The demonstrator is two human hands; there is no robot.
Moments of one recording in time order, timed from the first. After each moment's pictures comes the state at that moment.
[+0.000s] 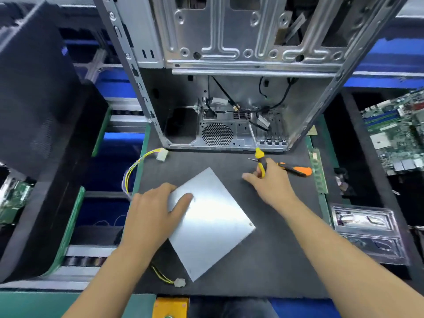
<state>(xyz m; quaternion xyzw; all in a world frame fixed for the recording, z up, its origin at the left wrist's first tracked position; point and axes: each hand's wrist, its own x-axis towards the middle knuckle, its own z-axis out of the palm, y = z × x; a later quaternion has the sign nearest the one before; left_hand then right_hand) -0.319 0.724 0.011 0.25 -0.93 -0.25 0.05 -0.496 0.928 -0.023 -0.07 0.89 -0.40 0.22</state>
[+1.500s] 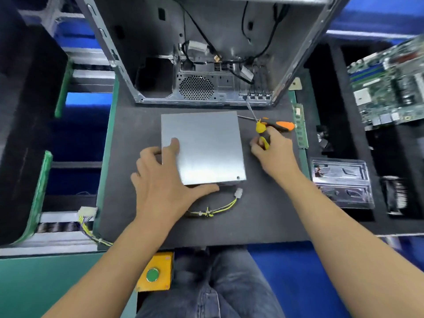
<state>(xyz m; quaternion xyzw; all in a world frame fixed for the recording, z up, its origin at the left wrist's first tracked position) -0.315 0.789 -0.010 0.27 -0.93 -0.26 0.00 -0.486 0.986 -0.055 -0.11 0.91 -0.38 0.10</state>
